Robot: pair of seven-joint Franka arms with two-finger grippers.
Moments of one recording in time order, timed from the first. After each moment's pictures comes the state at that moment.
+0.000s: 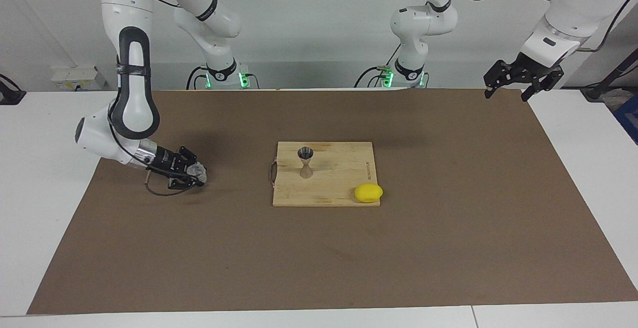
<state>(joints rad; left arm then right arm) 0.02 0.00 -0.02 -1.54 -0.02 1.48 0.17 -0.30 0.33 0.08 -2.06 0.73 2.05 0.87</state>
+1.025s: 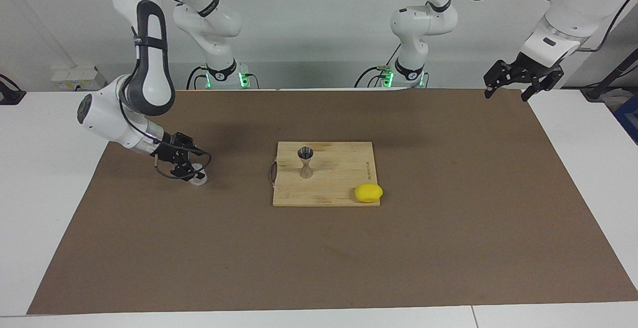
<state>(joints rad) 0.02 0.00 -0.02 -1.54 -0.02 1.48 0.17 -0.21 0.18 0.09 -2.09 0.51 2.05 0.84</state>
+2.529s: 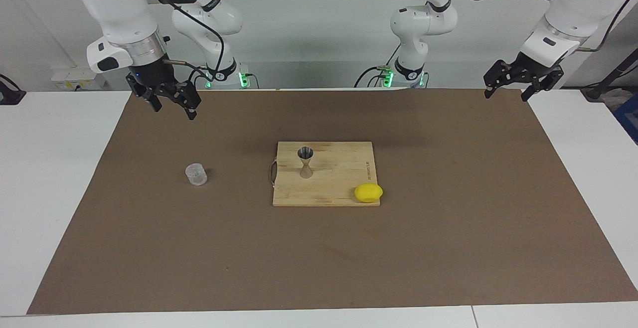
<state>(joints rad) 0.02 0.00 -0.02 -1.54 -0.02 1.48 0.17 -0.01 0.02 0.09 -1.56 0.00 1.60 0.40</state>
